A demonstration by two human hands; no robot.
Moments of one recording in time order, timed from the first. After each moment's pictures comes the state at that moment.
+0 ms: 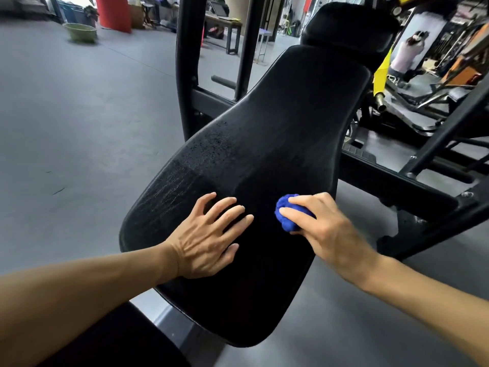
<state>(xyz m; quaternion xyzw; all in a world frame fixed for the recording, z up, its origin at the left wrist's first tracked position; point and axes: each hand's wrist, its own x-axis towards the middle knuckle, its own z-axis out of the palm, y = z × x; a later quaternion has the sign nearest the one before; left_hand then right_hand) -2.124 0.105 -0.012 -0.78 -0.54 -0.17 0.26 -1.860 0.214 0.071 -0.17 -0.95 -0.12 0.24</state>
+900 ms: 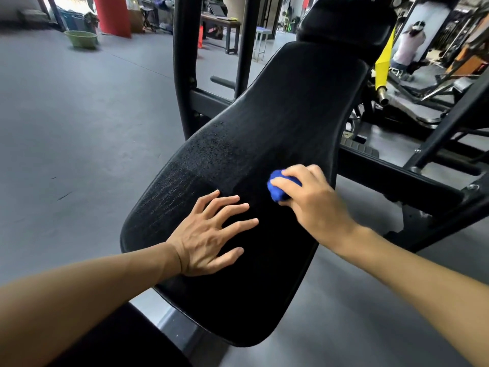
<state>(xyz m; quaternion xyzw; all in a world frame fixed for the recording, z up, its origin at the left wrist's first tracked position) -2.128 0.109 -0.004 -0.80 -0.54 -0.20 0.16 -1.899 0.238 0.081 -0.25 -0.92 -0.10 0.28</state>
